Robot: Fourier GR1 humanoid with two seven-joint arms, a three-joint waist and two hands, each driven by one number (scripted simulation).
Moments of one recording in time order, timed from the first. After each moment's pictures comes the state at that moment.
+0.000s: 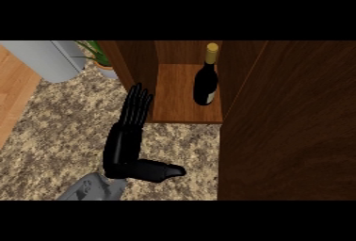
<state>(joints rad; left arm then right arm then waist) -0.33 0.34 -0.72 -1.55 0.78 0.57 -0.53 0.07 -0.07 -0.08 -2.32 -0.27 0.31 0.38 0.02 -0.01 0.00</state>
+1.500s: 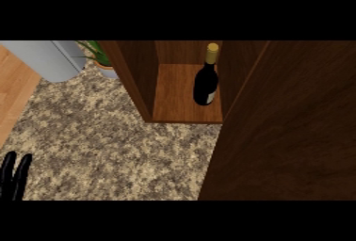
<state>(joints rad) 0.48 0.74 -0.37 -2.21 0.80 0.42 -0.62 0.14 -0.10 0.42 -2.39 -0.30 0.42 0.59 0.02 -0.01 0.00</state>
